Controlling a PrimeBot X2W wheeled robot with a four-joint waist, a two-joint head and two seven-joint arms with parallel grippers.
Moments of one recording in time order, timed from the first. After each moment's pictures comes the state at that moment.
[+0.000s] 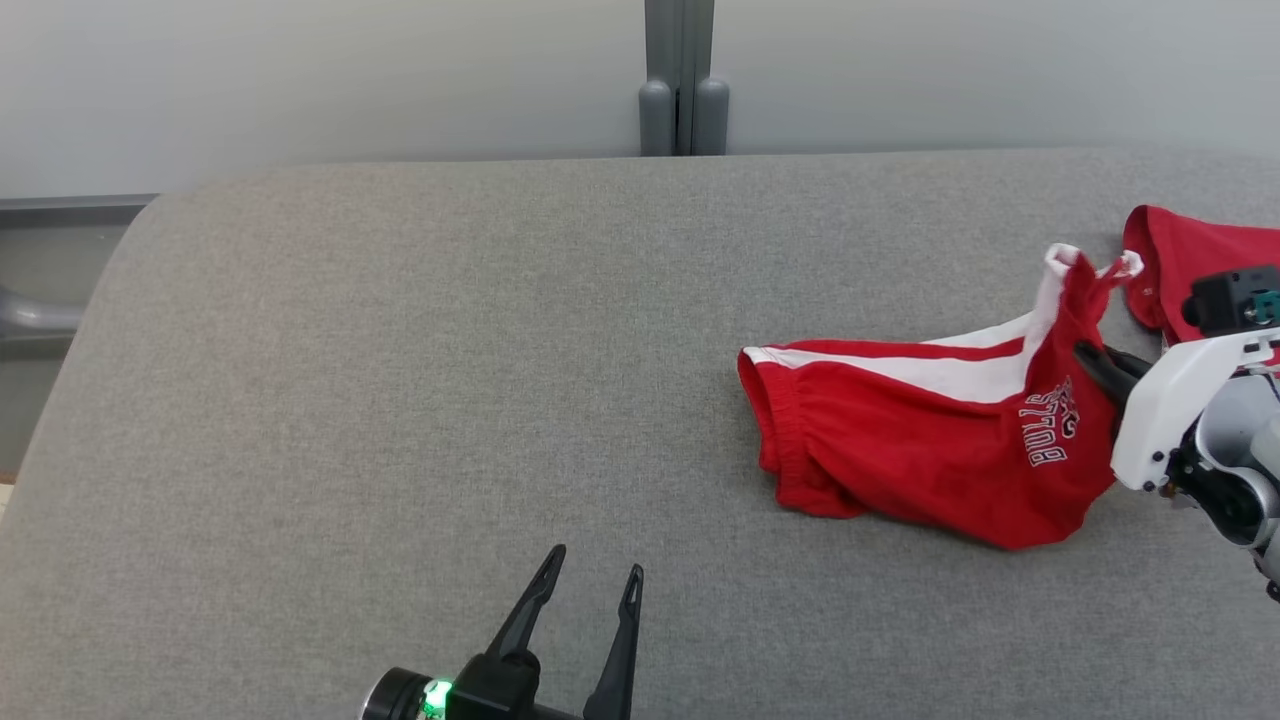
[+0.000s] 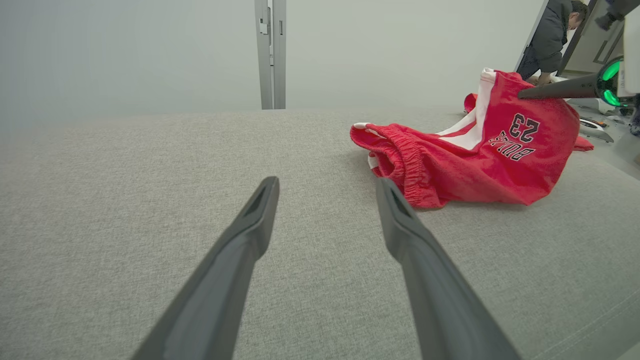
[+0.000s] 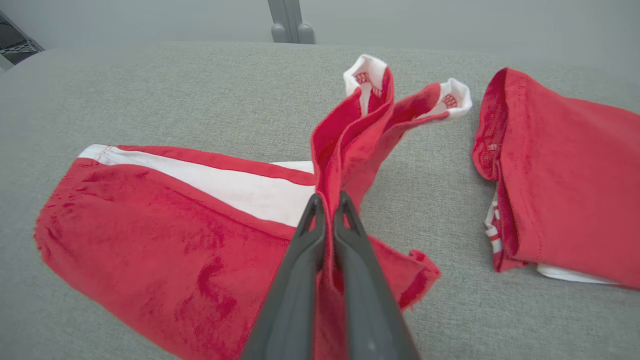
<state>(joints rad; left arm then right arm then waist) 0.06 0.05 -0.50 0.13 -0.18 0.05 -0.26 -0.74 -0.71 1.00 0.71 1.19 0.13 -0.01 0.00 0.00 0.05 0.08</state>
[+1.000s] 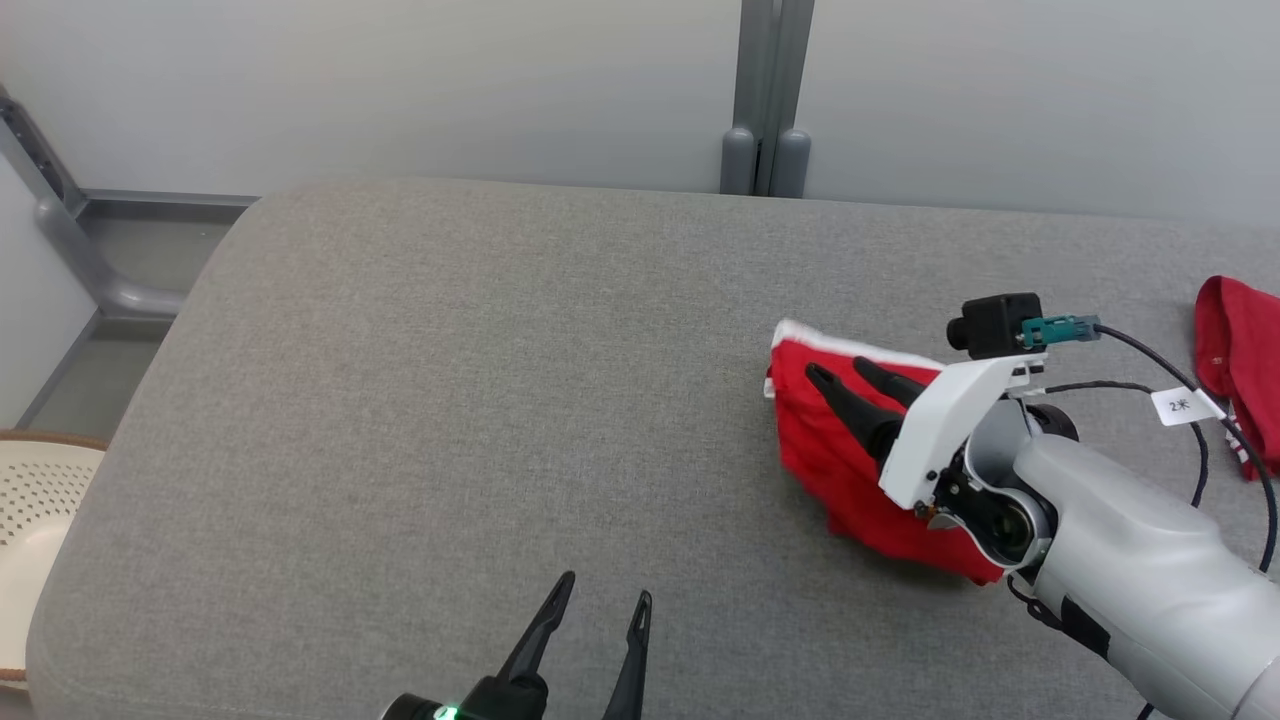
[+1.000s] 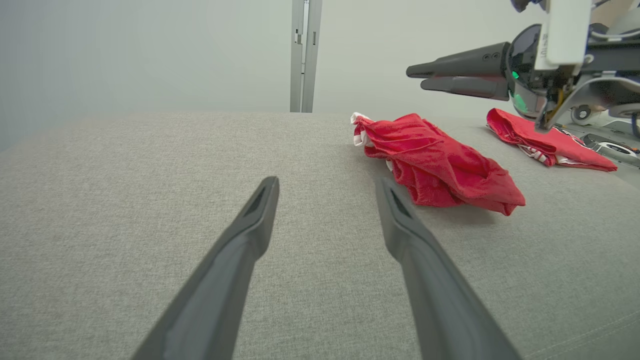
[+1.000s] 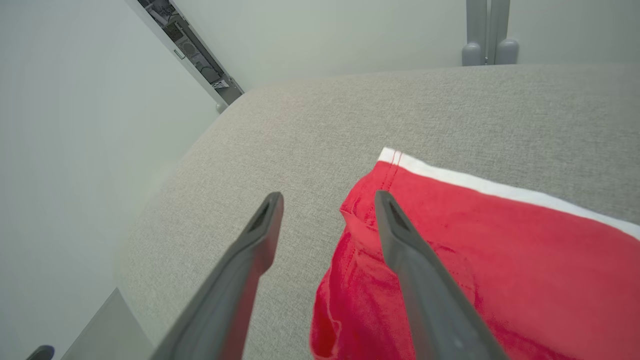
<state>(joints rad) 0.09 0.05 -0.52 0.13 -0.20 0.05 -0.26 -0.74 -0.39 0.99 0.67 1.28 0.13 -0.03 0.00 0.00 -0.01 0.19</state>
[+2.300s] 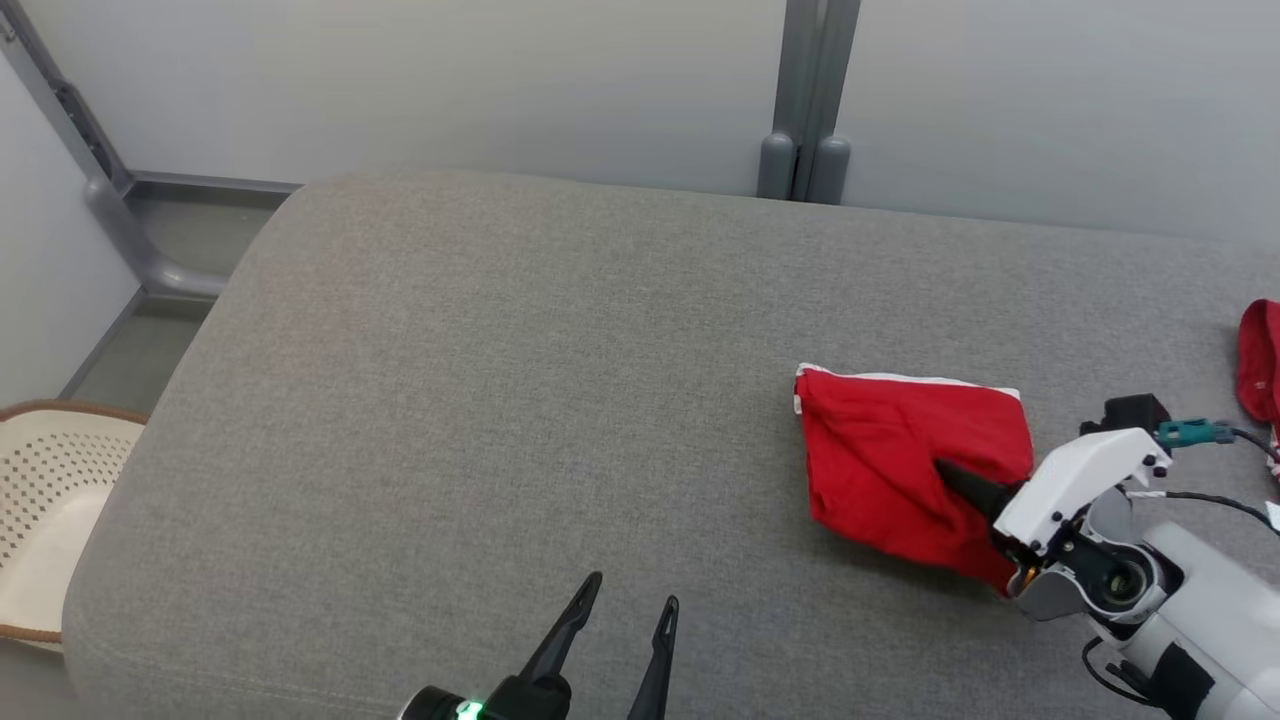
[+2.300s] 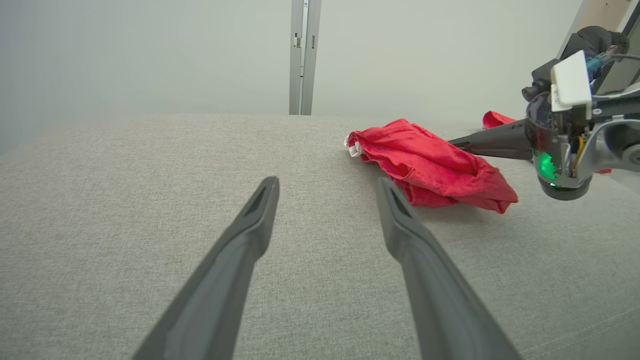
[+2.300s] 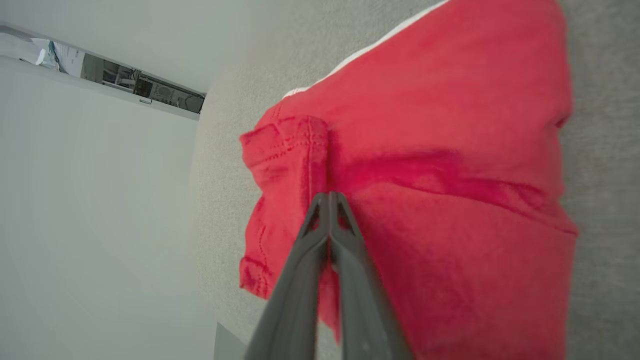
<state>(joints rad) 0.08 0.05 -0.56 0.14 -0.20 0.04 -0.26 -0.54 -0.50 0.82 0.67 1.71 0.13 0.14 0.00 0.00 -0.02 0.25</state>
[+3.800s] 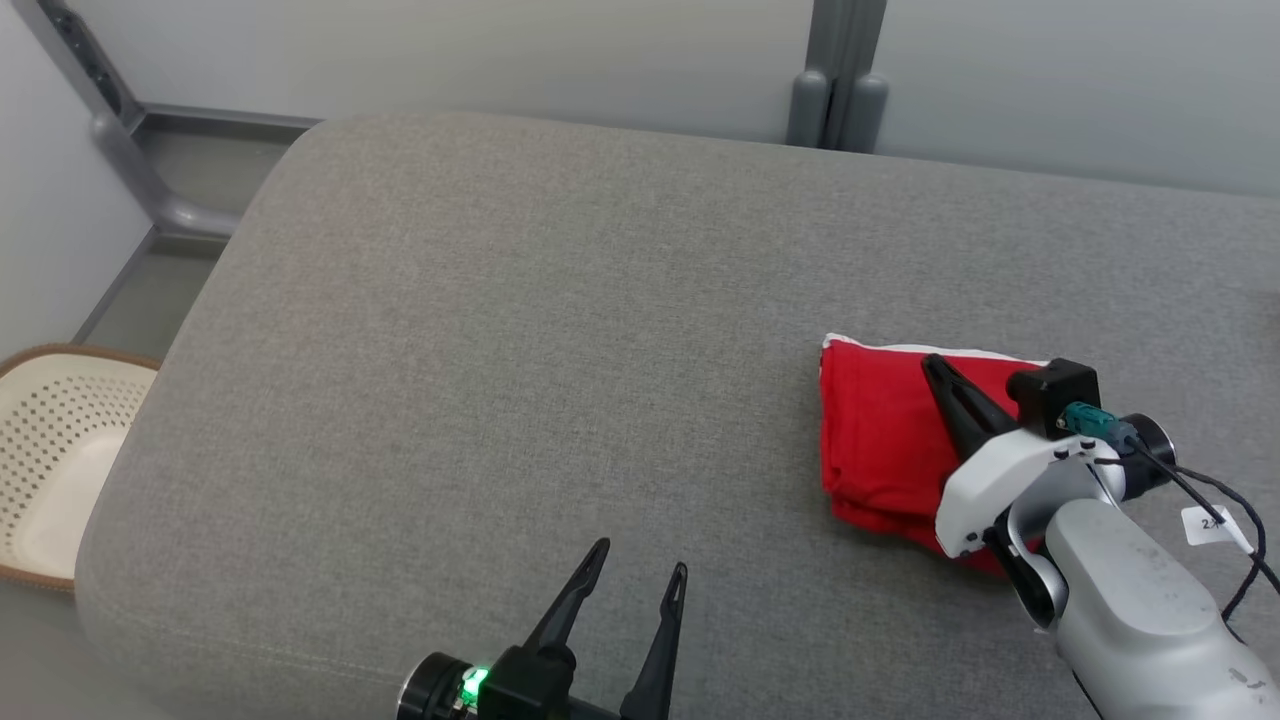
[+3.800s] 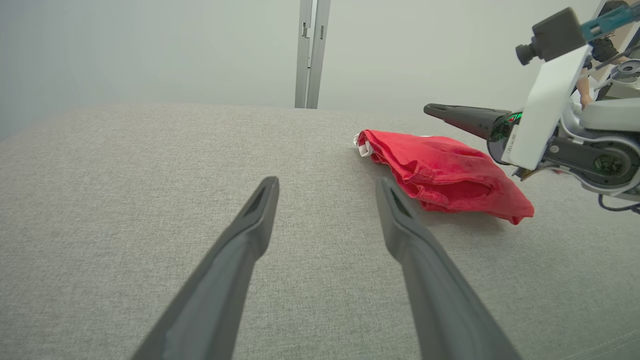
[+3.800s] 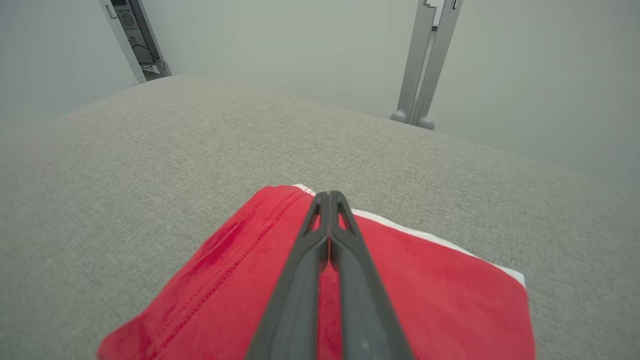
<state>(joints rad) 0.03 0.05 -0.57 0.13 -0.23 0.04 -0.26 -0.51 -0.26 0.42 0.76 0.38 0.13 -0.26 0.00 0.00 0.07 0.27</state>
